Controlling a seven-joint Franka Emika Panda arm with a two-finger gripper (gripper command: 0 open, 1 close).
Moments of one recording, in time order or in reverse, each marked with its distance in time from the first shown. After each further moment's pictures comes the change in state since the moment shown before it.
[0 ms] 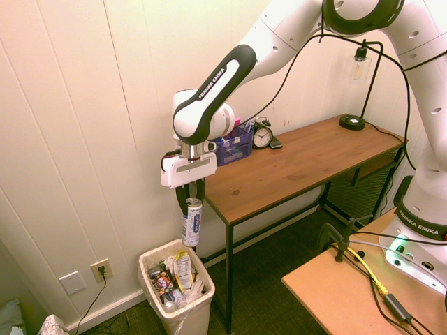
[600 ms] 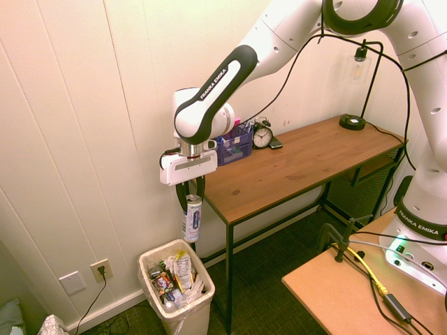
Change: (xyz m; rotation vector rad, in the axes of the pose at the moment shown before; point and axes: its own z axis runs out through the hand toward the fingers) arm 0.010 0.002 0.000 -0.004 0.028 0.055
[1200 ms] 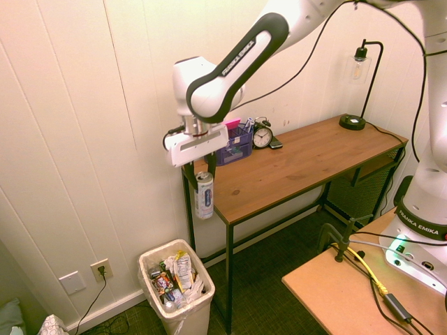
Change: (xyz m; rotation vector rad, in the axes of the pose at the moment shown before) arm -0.034 0.011 -0.051 -0.083 0.169 0.106
